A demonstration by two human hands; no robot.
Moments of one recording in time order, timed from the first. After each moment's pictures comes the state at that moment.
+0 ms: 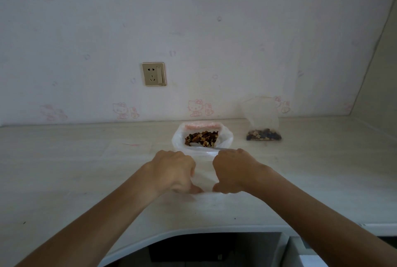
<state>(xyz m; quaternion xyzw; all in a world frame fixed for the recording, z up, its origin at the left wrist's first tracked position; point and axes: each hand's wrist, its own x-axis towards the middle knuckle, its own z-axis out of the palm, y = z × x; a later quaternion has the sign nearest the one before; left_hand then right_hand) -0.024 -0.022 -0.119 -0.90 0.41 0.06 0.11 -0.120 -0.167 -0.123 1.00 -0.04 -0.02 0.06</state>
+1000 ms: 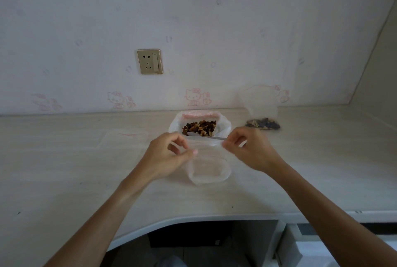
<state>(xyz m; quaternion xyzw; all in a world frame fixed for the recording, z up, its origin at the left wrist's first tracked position) 0.007 -0.004 -0.163 -0.83 0.36 0.01 -0.42 -0.126 -0.228 -0.157 0.91 -0.12 0.24 -0.33</state>
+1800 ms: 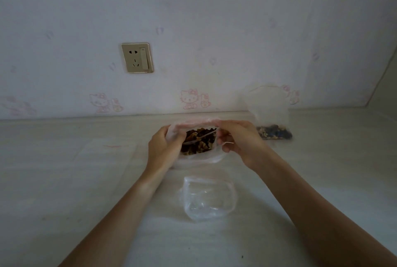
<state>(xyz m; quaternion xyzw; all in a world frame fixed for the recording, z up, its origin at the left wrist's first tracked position) 0.089 -0.084 -0.193 -0.81 0.19 -0.02 -0.56 -0.032 -0.254 -0.154 0.63 -0.18 0.18 -0.73</state>
